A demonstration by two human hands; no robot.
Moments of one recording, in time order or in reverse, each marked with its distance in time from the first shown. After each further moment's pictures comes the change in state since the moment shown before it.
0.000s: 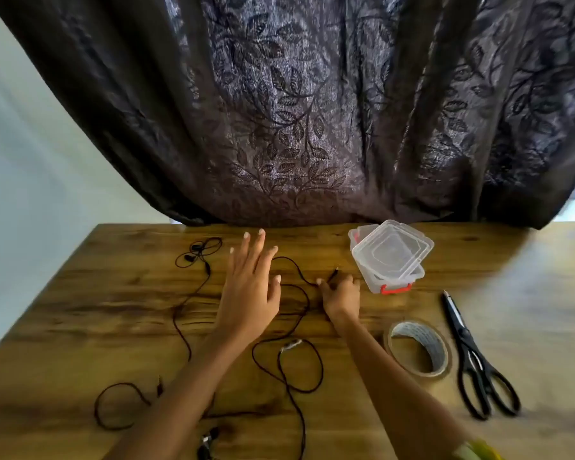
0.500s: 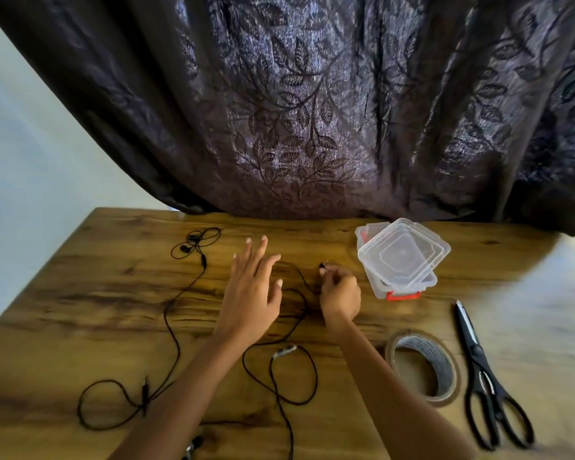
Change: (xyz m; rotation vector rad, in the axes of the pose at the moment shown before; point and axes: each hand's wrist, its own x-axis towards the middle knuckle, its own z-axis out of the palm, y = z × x) left_hand 0.009 0.000 0.024 -0.052 -0.123 -0.115; right_hand 0.018 -0.003 0.013 0.151 0.148 0.015
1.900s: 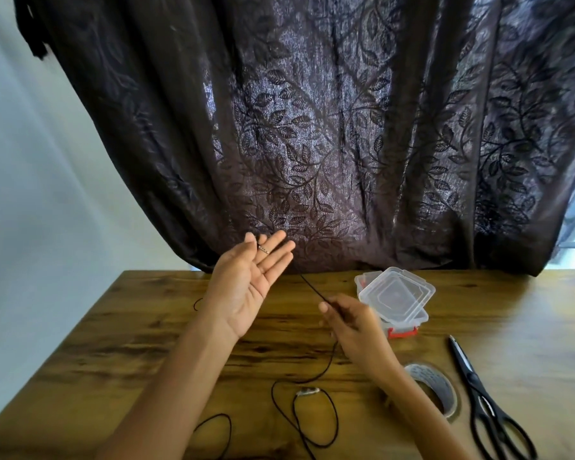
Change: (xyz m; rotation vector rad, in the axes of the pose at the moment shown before) left_hand 0.006 0.071 -0.163 -1.827 0.051 -0.415; right_hand -0.106 -0.067 -0.098 0.202 -0.405 -0.686
